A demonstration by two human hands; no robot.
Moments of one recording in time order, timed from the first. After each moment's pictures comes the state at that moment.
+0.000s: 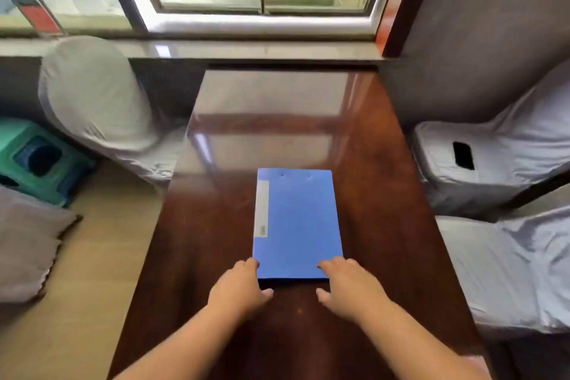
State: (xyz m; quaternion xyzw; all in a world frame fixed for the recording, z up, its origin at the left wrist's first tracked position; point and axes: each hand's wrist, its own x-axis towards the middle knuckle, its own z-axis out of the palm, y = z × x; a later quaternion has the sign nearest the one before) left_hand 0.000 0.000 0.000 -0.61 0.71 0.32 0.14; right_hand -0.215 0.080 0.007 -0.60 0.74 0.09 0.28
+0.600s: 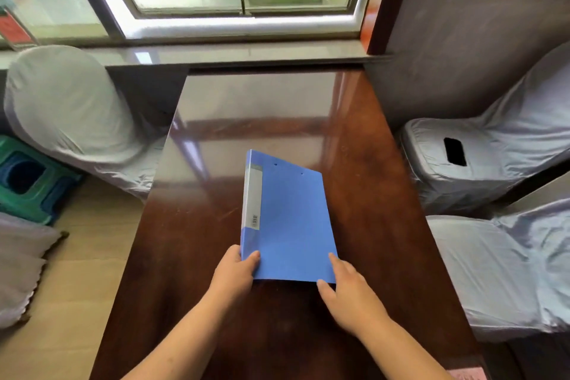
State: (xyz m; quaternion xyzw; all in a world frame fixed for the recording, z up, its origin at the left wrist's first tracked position) left_hand -0.042 -0.038 -0.006 -0.66 0.51 0.54 -0.12; right_hand -0.249 0.087 -0.011 -0.46 0.81 -0.11 0.36
